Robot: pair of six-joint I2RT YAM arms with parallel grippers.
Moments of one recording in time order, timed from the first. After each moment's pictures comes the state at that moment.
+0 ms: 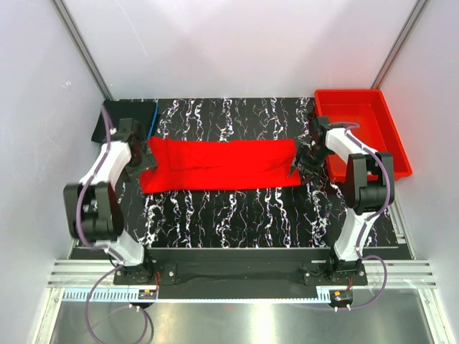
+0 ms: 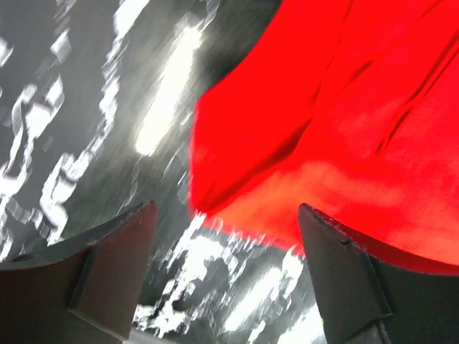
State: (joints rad) left arm 0.06 1.68 1.26 -0.82 -0.20 -0.42; right arm 0.08 1.93 1.41 -0.91 -0.26 0.49
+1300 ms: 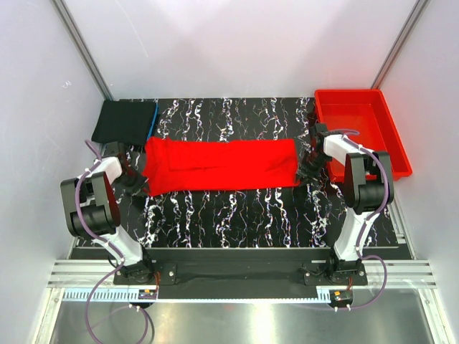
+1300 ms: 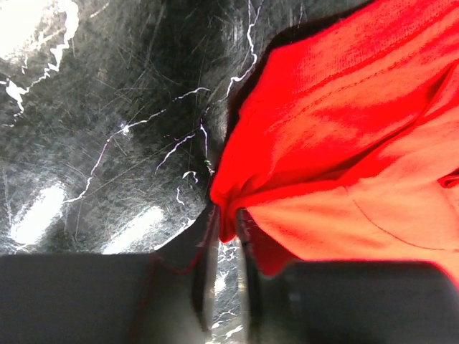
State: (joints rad) left arm 0.27 1.67 0.96 -0.63 0.12 -0.63; right arm 0.08 1.94 1.29 -0.79 -0.17 0.56
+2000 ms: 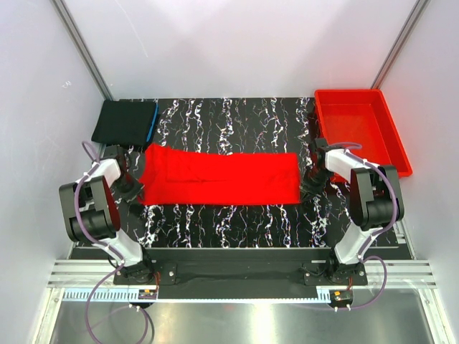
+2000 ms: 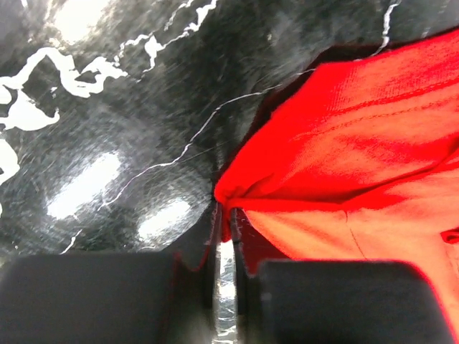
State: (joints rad) left arm 0.28 1.63 0.94 -0.74 -0.04 -0.63; right arm 0.12 1.75 1.04 -0.78 -0.11 0.57
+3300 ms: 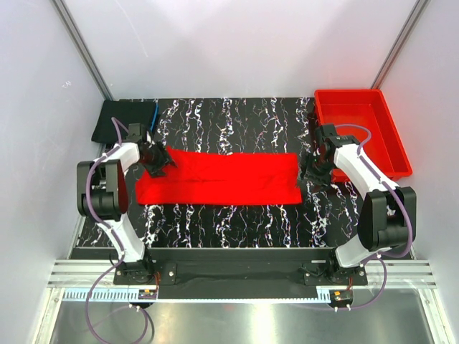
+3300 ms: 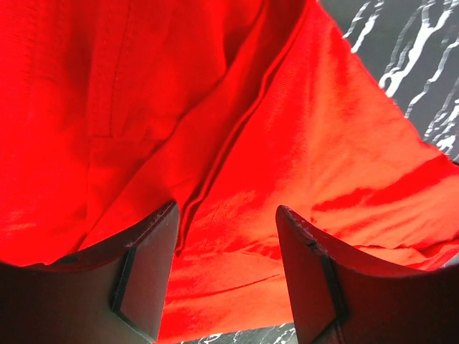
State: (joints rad) left arm 0.07 1.82 1.16 -0.48 0.30 -0.55; right arm 0.14 1.55 1.17 -0.97 -0.12 0.44
